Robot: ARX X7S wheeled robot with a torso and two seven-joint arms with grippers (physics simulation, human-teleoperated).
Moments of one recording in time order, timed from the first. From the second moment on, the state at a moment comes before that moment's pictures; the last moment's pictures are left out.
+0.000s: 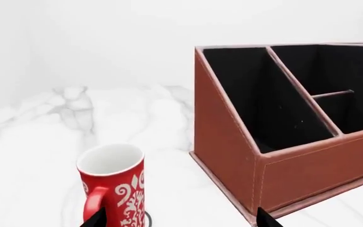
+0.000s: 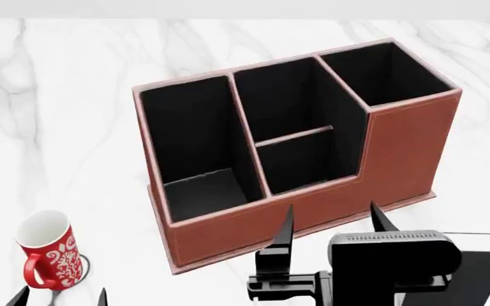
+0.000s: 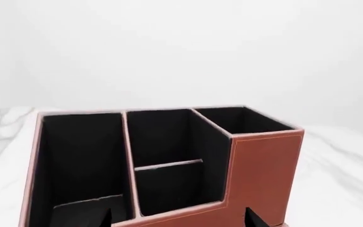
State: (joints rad) left arm 0.00 -0.09 0.10 -0.01 -0.07 0.04 -0.11; right arm 0.24 0.14 -0.11 -0.49 0.12 0.65 0.12
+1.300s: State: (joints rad) left arm -0.02 -0.14 0.17 -0.04 -0.12 0.07 -0.18; right arm 0.29 0.19 -0.20 -0.52 0.12 0.70 0.17
